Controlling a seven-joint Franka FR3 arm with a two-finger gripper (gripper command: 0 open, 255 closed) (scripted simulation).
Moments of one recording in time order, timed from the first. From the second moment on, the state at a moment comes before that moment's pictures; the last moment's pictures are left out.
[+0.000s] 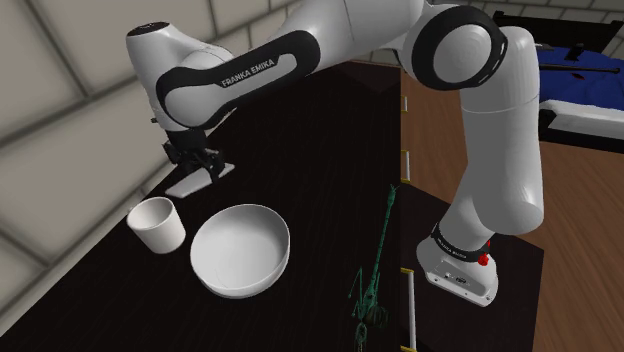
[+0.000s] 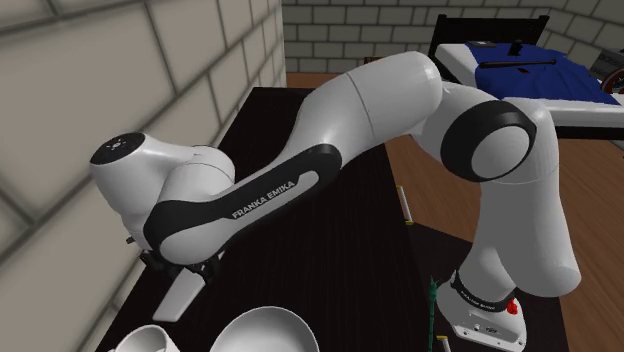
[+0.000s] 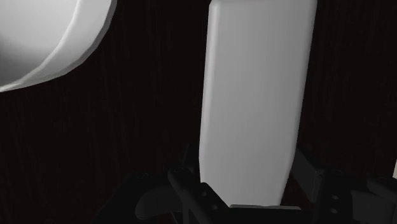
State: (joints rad) arm 0.30 0.49 0.32 -1.50 -0.17 1.97 1.80
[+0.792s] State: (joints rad) arm 0.31 0.54 0.31 -1.57 -0.19 2.09 1.82
